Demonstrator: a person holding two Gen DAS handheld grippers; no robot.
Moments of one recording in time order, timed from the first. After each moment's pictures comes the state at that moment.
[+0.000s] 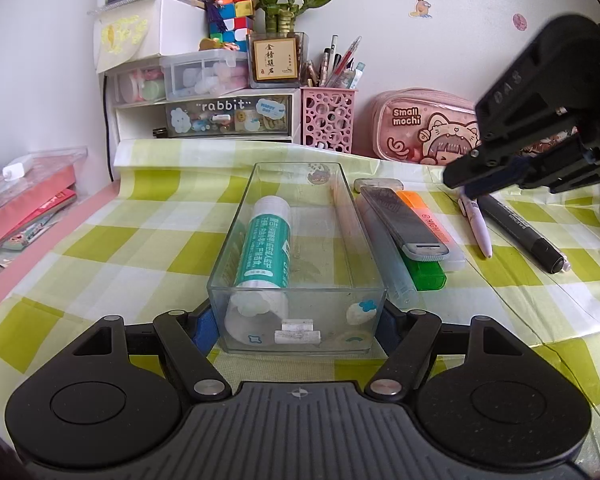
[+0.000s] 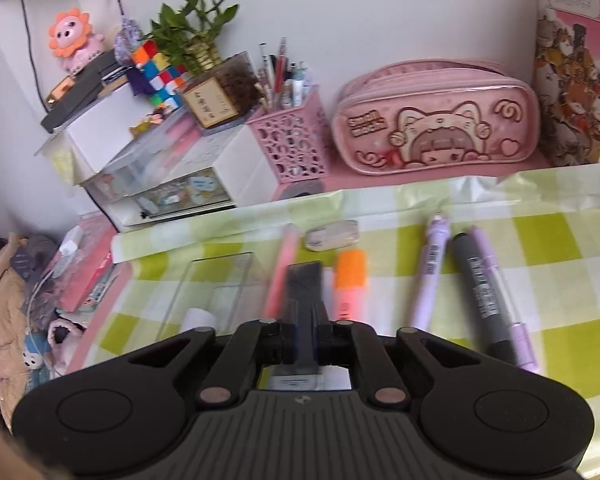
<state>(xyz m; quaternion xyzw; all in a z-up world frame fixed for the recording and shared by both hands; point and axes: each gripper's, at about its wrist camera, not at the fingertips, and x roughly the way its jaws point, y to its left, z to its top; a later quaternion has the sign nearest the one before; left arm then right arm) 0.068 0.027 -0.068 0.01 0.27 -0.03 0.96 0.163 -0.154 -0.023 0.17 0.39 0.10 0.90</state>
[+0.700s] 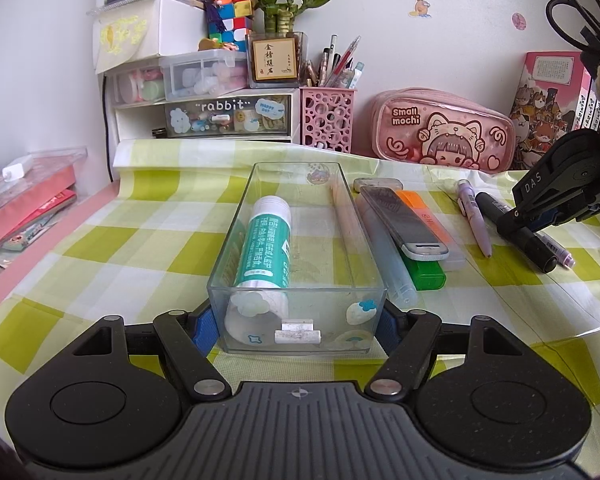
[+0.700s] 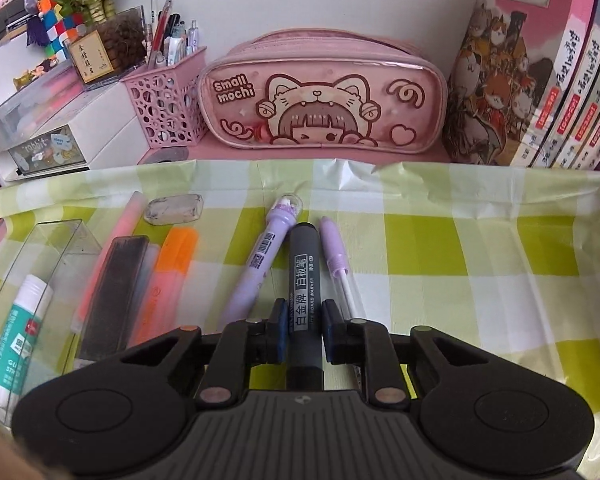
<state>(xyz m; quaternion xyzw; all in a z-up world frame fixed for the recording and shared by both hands) 0.070 0.028 -0.068 0.01 0.27 -0.03 0.96 0.188 -0.193 -0.055 0.06 0.44 0.01 0.90</state>
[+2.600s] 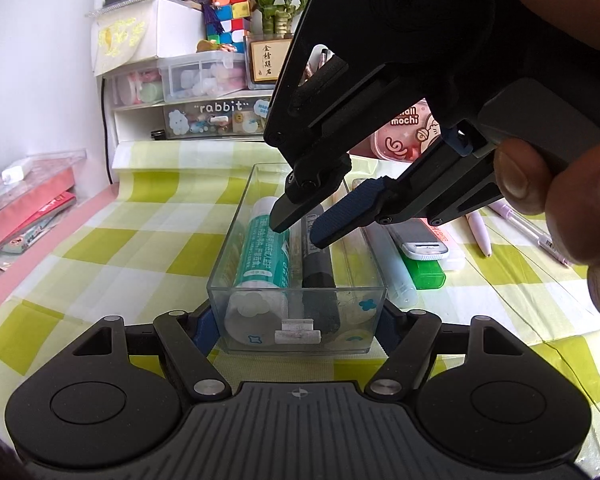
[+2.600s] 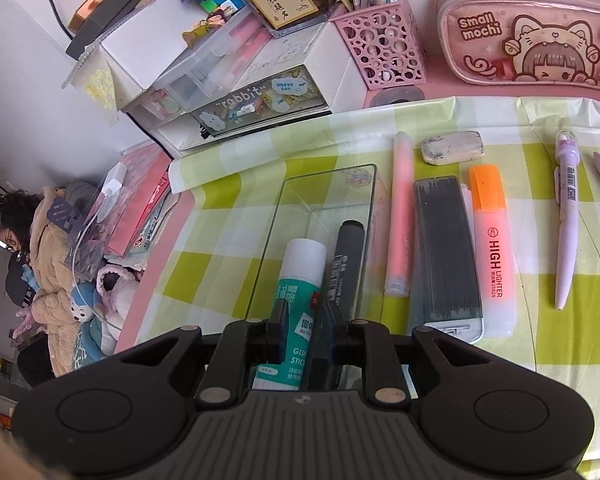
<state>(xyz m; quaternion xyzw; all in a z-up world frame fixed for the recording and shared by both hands) 0.068 0.028 -0.069 0.01 0.27 -0.03 0.96 0.182 -0.071 -0.034 0.19 0.49 0.20 0.82</state>
